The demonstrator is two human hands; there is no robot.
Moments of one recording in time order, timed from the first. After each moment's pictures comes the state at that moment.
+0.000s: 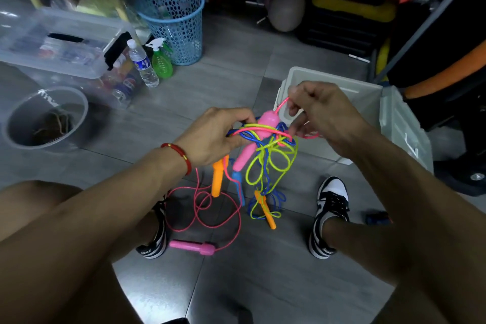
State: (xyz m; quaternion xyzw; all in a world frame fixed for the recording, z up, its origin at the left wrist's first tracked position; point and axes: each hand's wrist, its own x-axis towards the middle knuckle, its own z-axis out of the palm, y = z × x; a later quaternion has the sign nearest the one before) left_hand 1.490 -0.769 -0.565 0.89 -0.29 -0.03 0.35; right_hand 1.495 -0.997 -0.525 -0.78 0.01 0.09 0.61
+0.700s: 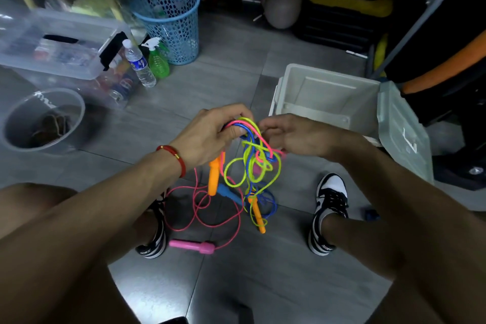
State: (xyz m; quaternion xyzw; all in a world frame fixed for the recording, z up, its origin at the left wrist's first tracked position) left_hand 1.489 -0.770 -0.574 0.85 -0.25 -0.09 0.45; right_hand 1.495 -0.991 -0.553 -0.83 -0.15 0.34 0.42
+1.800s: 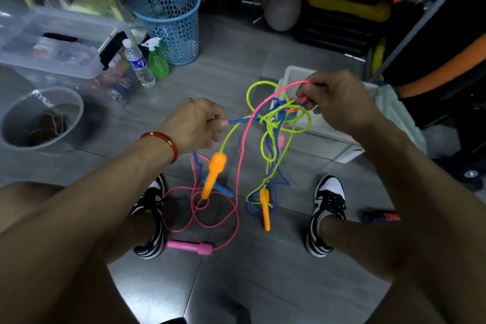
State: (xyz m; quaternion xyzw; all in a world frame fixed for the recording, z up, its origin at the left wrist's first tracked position) left_hand 1.505 -0.749 -0.560 0.92 -0.13 -0.11 0.34; right_hand 1.521 -1.035 -0.527 -0.92 -0.08 -0.02 0.38
